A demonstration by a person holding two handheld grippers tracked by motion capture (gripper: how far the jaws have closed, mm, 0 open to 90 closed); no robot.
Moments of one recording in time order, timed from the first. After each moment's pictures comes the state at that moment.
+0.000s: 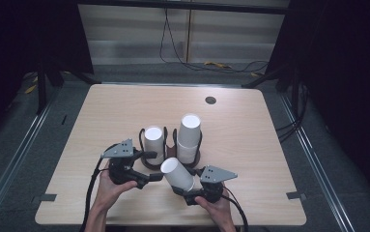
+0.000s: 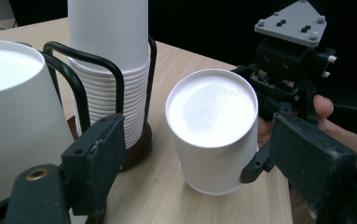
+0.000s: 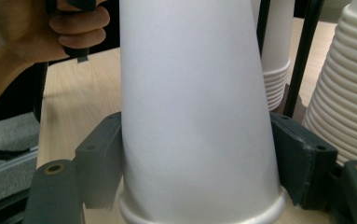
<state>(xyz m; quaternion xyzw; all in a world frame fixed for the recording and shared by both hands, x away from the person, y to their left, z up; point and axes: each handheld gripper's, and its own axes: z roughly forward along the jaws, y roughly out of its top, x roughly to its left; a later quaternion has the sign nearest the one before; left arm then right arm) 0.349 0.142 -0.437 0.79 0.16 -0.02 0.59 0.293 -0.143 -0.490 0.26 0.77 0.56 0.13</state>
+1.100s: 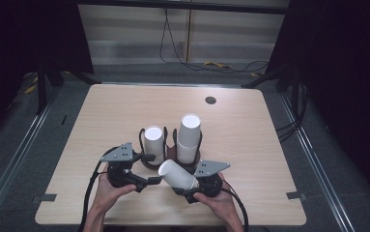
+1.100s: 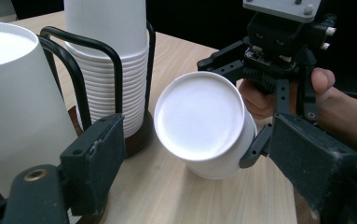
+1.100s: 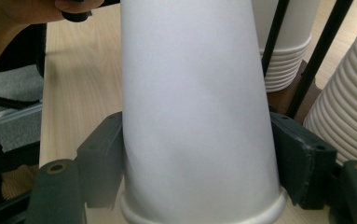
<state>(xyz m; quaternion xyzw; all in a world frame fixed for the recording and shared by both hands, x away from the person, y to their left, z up) 0.345 0.144 -0.442 0.80 0.16 -0.01 0.58 0.305 -0.139 -0.475 0.23 0.84 0.49 0.09</state>
